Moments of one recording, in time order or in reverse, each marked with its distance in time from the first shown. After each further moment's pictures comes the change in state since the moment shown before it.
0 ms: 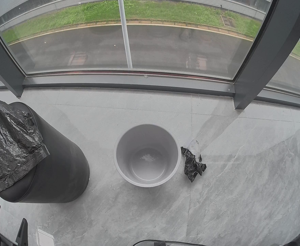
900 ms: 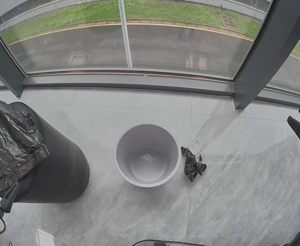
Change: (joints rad) left arm -0.074 0.544 -0.410 0.013 -0.020 0.463; right arm 0.270 0.814 -0.227 -0.631 0.049 0.051
